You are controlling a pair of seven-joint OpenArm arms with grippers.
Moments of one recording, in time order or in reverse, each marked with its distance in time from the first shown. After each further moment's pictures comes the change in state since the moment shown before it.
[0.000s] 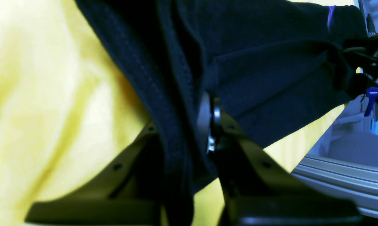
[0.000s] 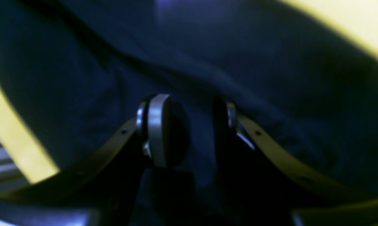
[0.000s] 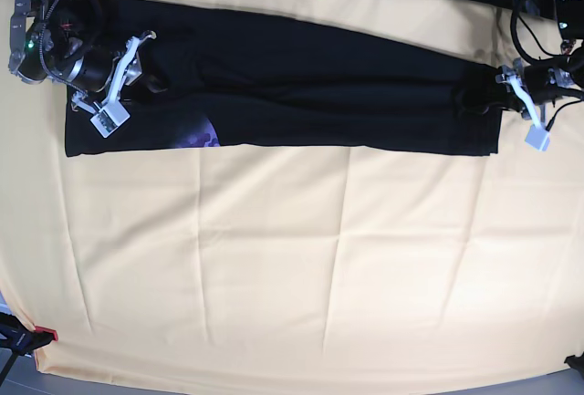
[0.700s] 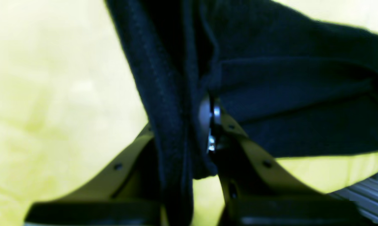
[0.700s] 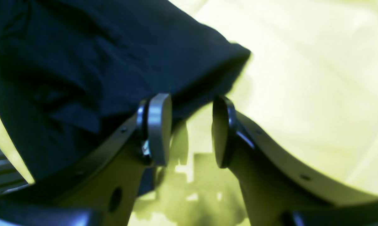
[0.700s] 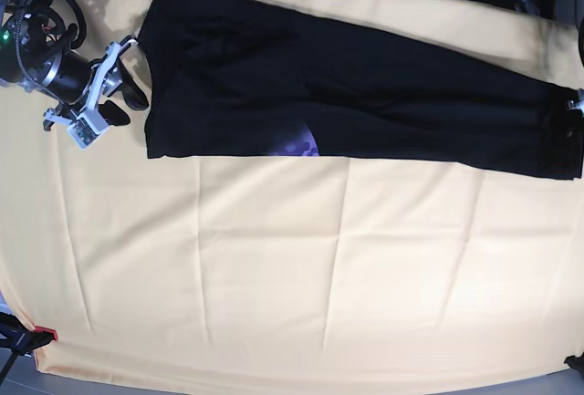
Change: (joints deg) left arm 0.3 -13.0 -11.3 0.0 9.0 5.2 -1.3; right arm 0.0 0.0 7.6 9.6 0.4 0.2 -6.1
